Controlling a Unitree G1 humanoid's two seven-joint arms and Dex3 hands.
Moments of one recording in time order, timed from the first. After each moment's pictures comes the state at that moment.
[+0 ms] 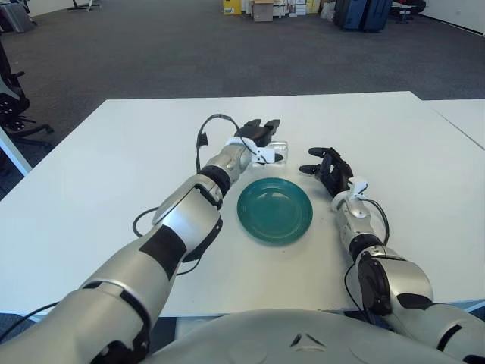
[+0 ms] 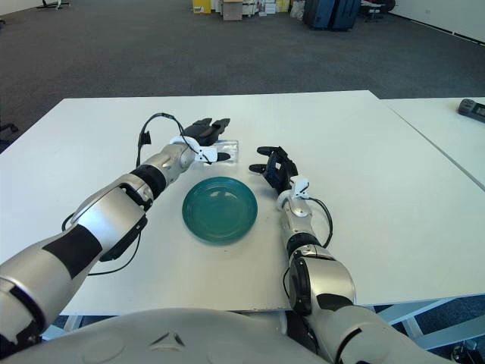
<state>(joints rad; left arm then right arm) -0.96 -0.05 -0.54 1.36 0.67 -0.18 0.14 -0.49 -0.06 -0.20 1.21 0.10 -0.62 0.17</state>
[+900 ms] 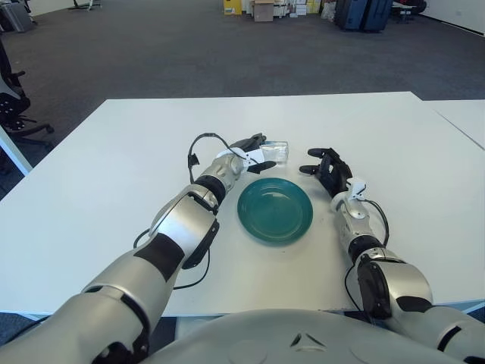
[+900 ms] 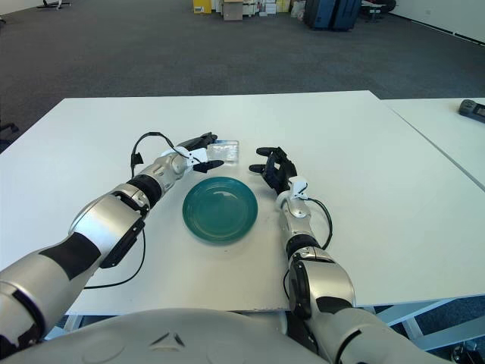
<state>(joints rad) -0.93 -0.04 -0.41 1.37 0.56 -0.14 0.04 -0.47 -0.05 -0.18 1.18 0.10 -0.64 0.17</state>
